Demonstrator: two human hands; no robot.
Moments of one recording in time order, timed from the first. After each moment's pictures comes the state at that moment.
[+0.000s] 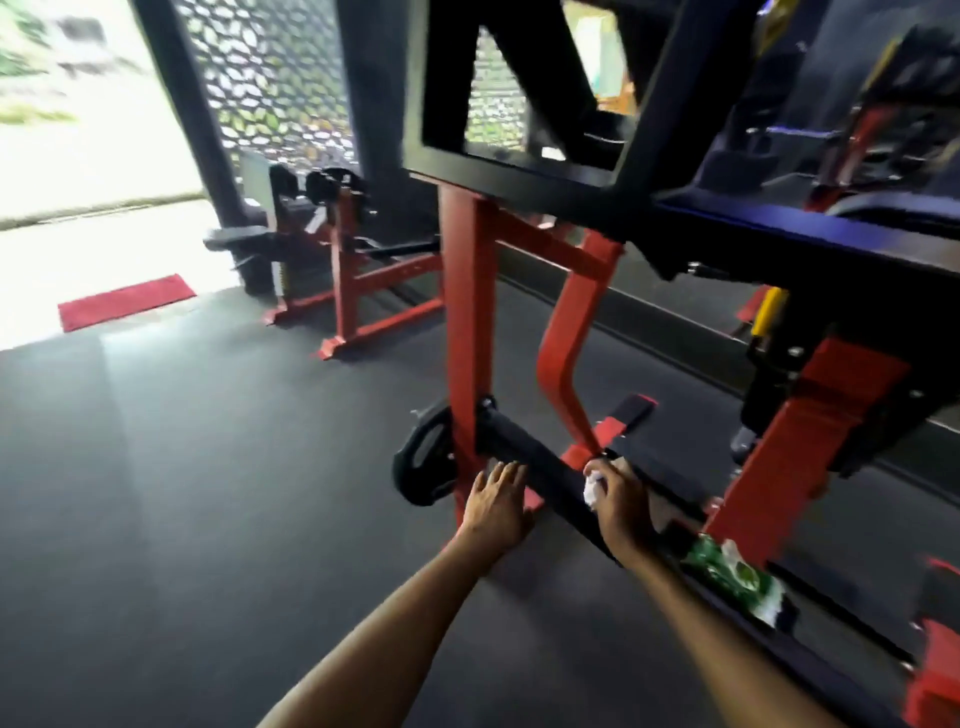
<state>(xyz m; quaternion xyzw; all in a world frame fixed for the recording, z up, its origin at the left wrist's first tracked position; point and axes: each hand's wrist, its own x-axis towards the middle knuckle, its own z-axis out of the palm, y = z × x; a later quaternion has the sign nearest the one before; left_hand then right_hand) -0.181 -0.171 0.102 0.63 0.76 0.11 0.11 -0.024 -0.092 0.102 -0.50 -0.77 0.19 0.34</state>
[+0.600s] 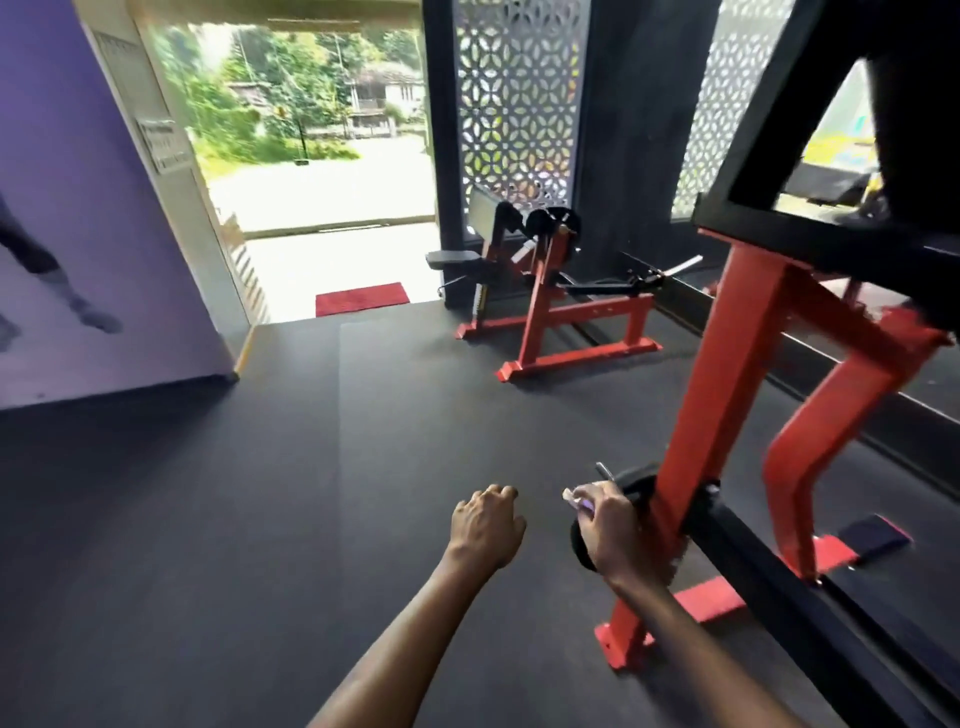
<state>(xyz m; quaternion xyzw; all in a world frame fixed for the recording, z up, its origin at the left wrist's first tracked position) -0.424 -0.325 0.166 0.39 0.91 0.12 0.09 -0.334 -0.185 0.121 -0.29 -0.86 0.27 0.31</state>
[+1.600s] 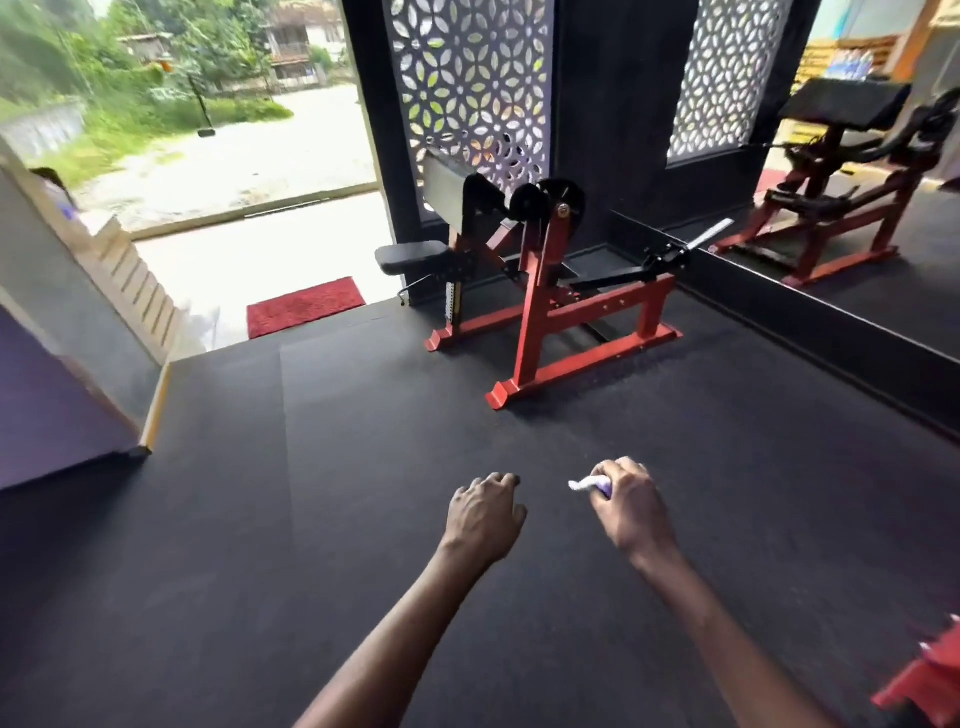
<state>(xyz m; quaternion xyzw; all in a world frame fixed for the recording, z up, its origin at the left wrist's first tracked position) -0.957 0.025 0.138 0.45 0.88 0.09 0.12 -0.832 0.160 0.110 -0.38 -0.86 0.22 0.27</state>
